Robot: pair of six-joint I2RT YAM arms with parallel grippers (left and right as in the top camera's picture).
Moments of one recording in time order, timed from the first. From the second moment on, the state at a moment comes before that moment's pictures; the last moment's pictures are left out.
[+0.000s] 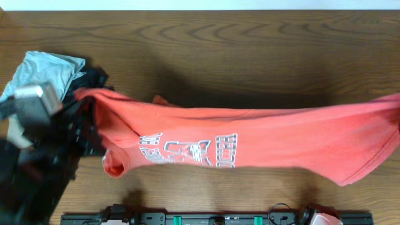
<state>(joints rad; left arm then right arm) -0.03 0.88 1.66 -1.13 0.16 -0.30 -0.32 1.12 2.05 -1.42 0.05 0.16</state>
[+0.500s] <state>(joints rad) -0.03 1.49 1.66 -0.84 0.24 -0.25 -0.32 1.63 2.01 -1.24 -0.16 0.10</state>
